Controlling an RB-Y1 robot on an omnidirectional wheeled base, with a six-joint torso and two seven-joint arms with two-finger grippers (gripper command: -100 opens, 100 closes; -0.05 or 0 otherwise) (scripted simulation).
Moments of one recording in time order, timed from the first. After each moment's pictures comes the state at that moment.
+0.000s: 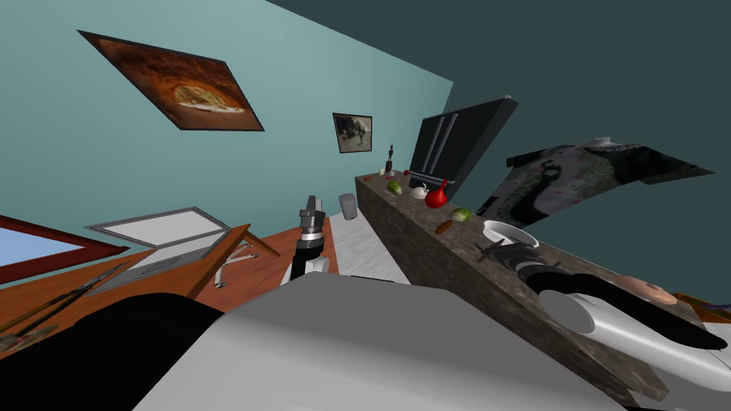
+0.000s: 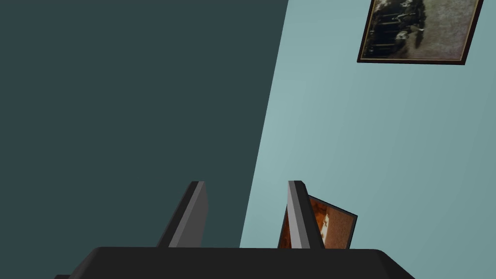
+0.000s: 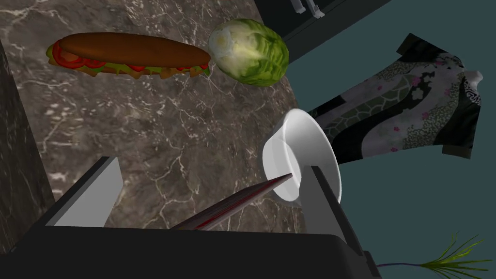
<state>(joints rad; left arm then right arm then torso) 0.50 -0.05 -0.06 -2.30 -0.08 -0.47 -0.03 0.54 -0.54 -0.58 -2.07 -0.71 0.57 -0.81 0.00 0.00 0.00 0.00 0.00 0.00</state>
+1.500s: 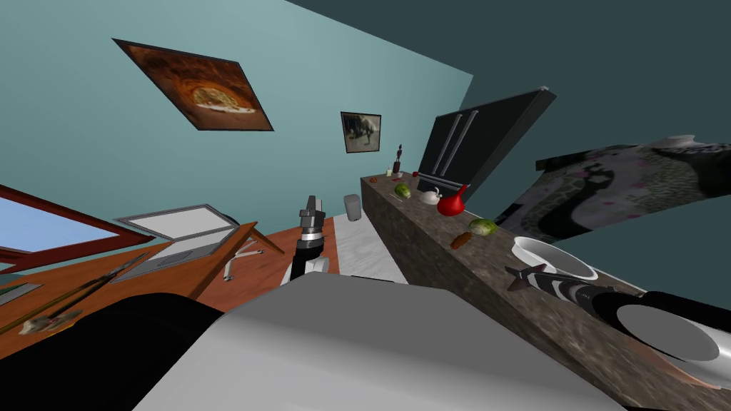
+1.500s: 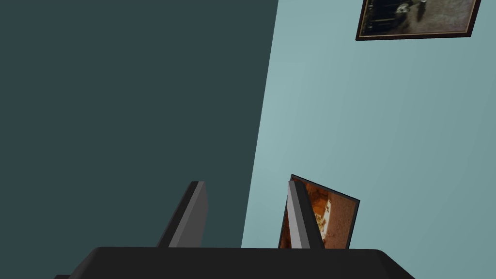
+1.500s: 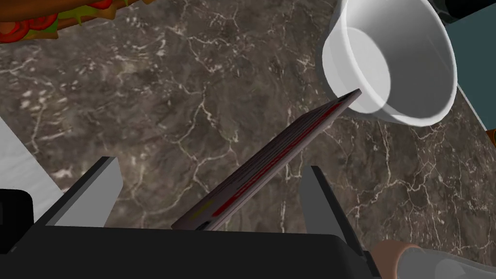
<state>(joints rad) 0.51 -0.05 -0.06 -2.30 -0.08 -0.47 -0.03 0.55 -0.68 -0.75 -1.87 -0.84 0.97 -1.15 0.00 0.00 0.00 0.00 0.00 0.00</state>
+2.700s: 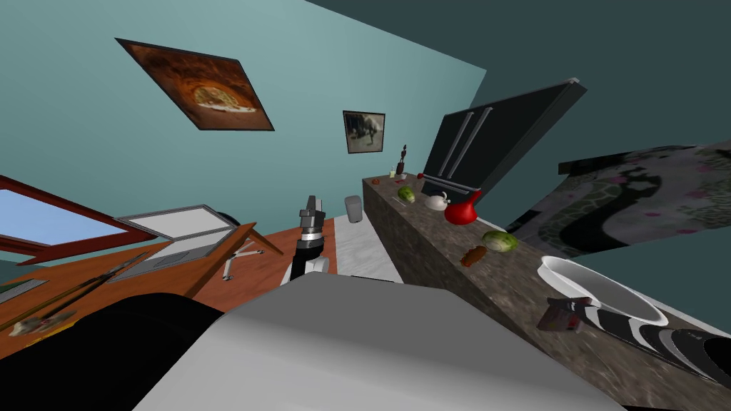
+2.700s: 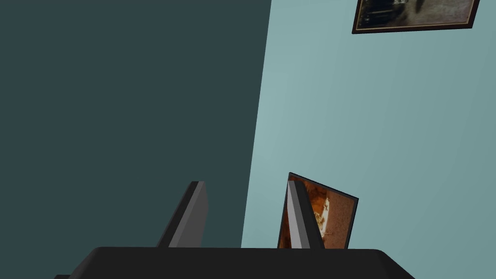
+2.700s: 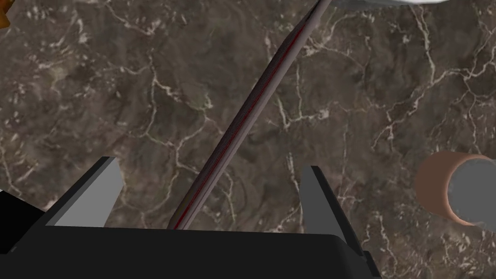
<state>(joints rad) 0.51 -0.05 -0.06 -2.30 -0.08 -0.47 -0.03 0.59 -0.77 -0.90 -1.69 -0.93 1.30 -1.44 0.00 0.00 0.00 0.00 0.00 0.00</state>
